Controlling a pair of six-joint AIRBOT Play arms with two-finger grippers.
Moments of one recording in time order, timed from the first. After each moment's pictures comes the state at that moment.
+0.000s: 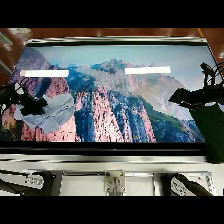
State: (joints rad) left arm 0.22 -1.62 1.25 1.57 -1.13 -1.85; right arm -0.25 -1.20 1.21 -1.14 1.34 1.43
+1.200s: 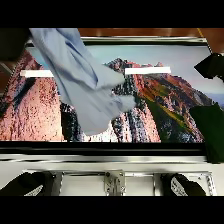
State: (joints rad) left arm -0.54 -0.88 1.58 1.51 -0.96 -1.85; right arm -0.25 -0.99 1.57 -1.15 1.39 1.42
